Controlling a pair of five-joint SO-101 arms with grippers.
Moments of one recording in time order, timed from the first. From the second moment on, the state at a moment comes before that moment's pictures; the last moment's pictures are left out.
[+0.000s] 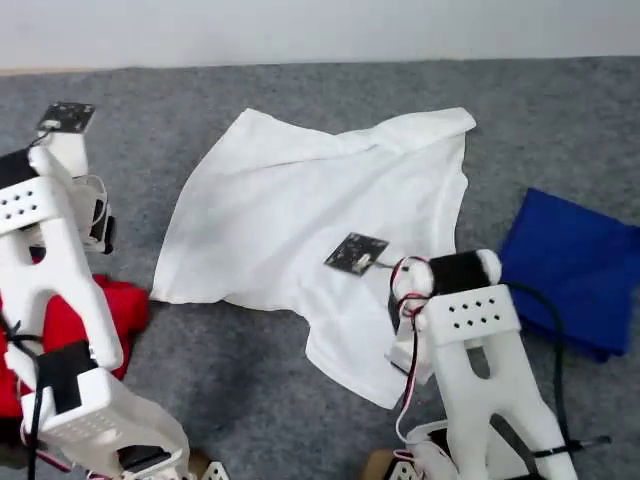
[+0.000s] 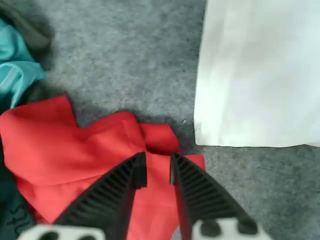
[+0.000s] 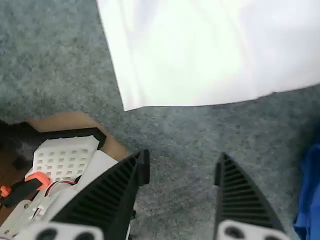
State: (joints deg) left arm -27.0 8.9 -9.2 95.9 -19.3; right arm -16.4 -33.7 38.8 98.5 38.9
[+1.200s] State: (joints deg) left arm -28.0 8.5 -6.4 89.5 -18.1; right arm -27.8 -33.7 68.3 67.3 38.9
